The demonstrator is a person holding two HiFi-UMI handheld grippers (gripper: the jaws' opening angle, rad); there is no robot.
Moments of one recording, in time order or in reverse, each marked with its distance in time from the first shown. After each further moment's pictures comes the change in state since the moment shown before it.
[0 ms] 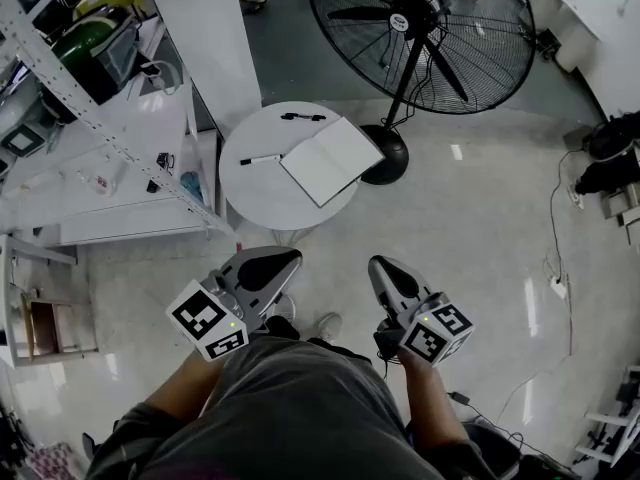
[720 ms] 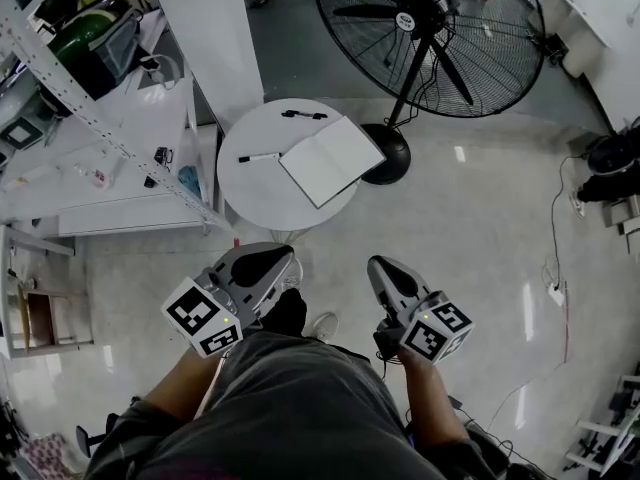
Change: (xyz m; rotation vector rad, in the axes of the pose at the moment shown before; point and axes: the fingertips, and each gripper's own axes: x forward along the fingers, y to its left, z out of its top) left arm 0.008 0.023 -0.005 -0.019 -0.002 0.056; right arm 0.012 -0.021 0.000 0.015 0.047 0.019
